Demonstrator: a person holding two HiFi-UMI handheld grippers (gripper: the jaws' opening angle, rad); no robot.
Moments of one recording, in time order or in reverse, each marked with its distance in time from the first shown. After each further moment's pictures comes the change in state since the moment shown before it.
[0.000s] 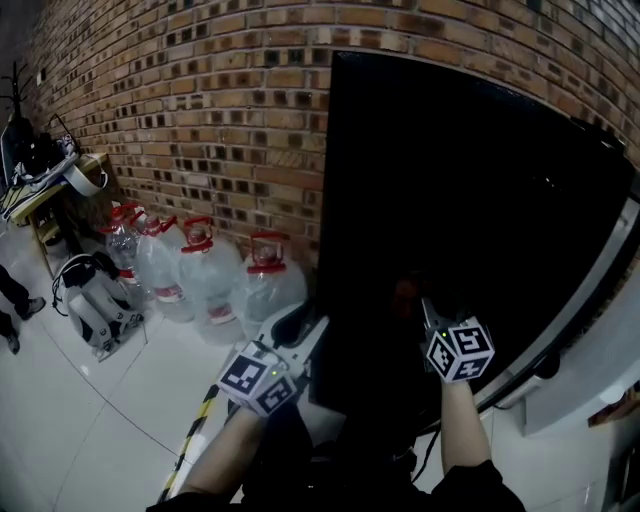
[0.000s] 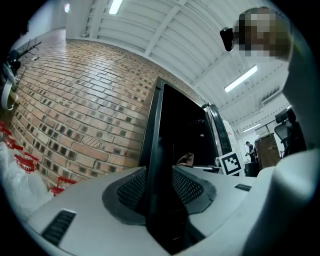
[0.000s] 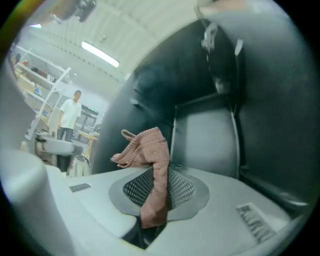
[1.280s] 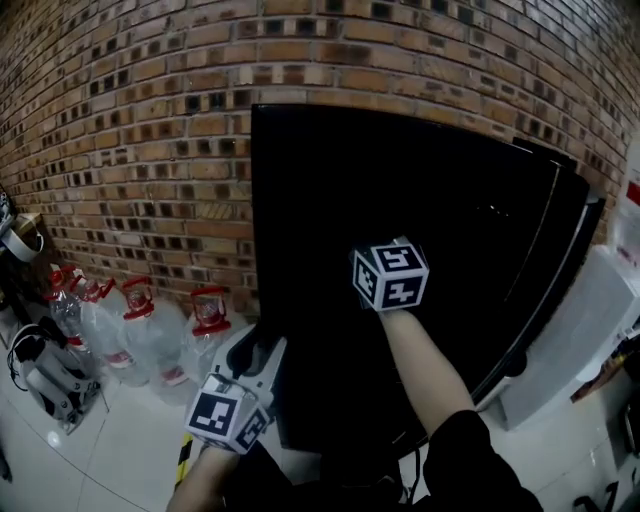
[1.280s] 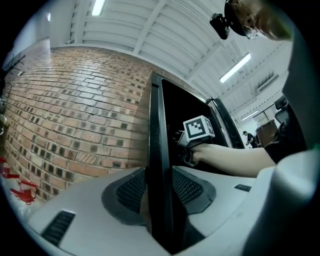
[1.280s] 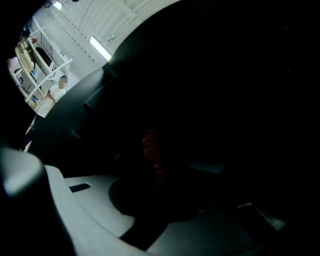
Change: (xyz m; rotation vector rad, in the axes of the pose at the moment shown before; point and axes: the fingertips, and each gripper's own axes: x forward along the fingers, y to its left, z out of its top) left arm 0.062 0.015 0.044 0.131 0.014 -0.012; right arm 0.139 -0.038 0.173 -0.129 -0.182 -0.143
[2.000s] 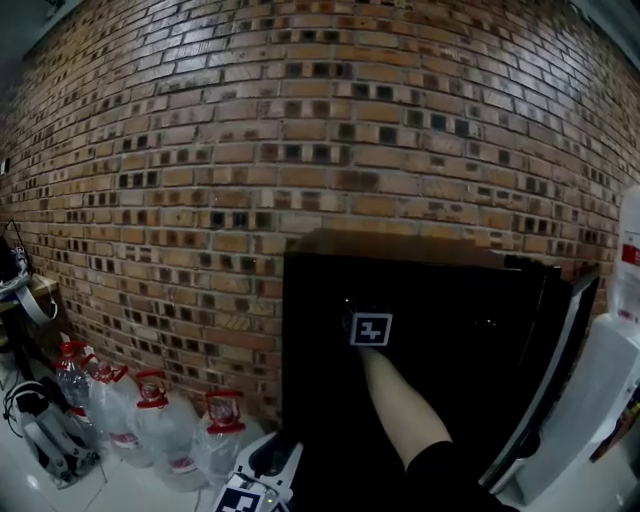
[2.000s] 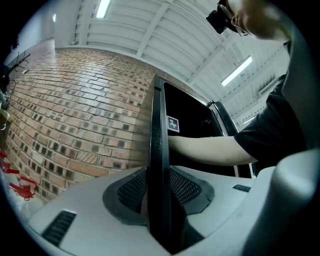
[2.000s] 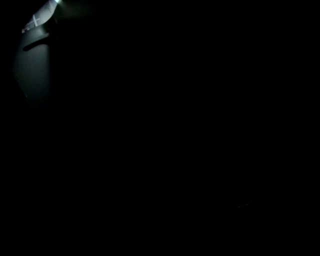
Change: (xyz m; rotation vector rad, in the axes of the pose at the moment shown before) left arm -0.003 -0.002 0.003 0.010 -0.044 0.037; right arm 0.124 -0.033 0.042 0.034 -0.047 -0.118
